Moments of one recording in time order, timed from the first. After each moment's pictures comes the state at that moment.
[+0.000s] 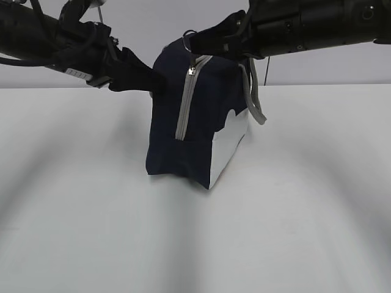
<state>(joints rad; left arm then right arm) -0.23 1.75 -1.31 -1.13 0.88 1.29 0.22 1.74 -1.30 -1.66 -0.77 1.43</state>
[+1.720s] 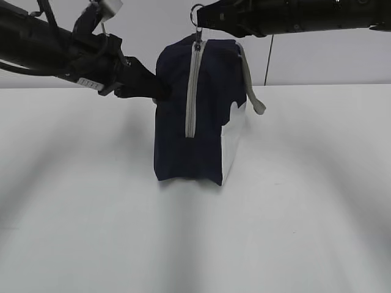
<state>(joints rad) -0.25 1.80 -1.31 -1.18 0.91 1.28 0.22 1.74 -1.35 -1.58 -0.64 1.45</state>
